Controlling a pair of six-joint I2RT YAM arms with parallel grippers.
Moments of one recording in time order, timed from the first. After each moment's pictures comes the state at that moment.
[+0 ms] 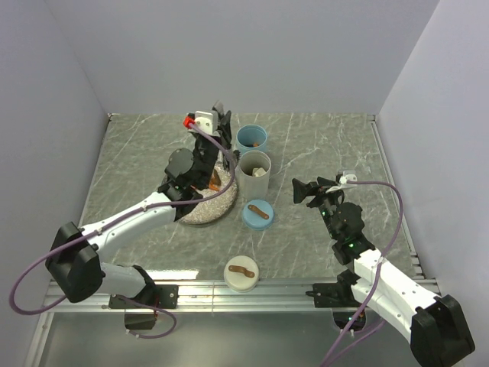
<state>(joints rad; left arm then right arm) -0.75 1.33 0.98 0.79 -0.47 0.09 0.43 0.77 0.22 0.60 0.17 0.31</state>
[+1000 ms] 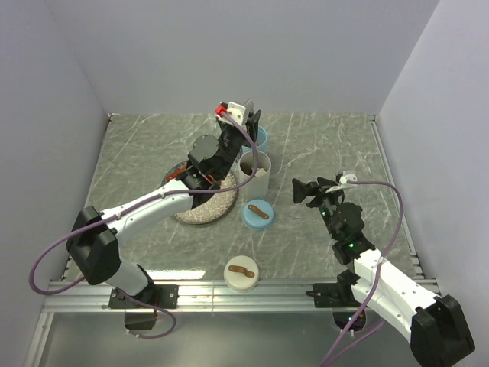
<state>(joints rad) -0.83 1.50 1.21 0.64 -0.34 0.10 0.43 0.77 0.22 0.60 0.17 0.31</state>
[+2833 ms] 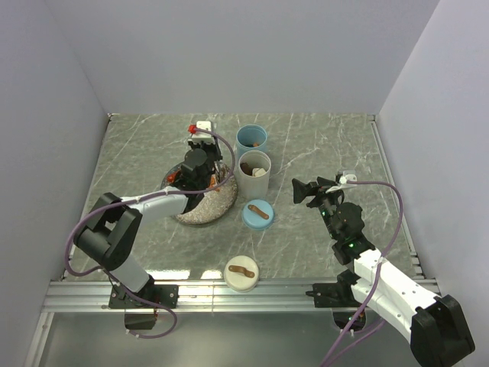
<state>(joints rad) -0.60 1.60 0.86 0.82 -0.50 -0.09 0.43 0.77 0.22 0.60 0.17 0.31</state>
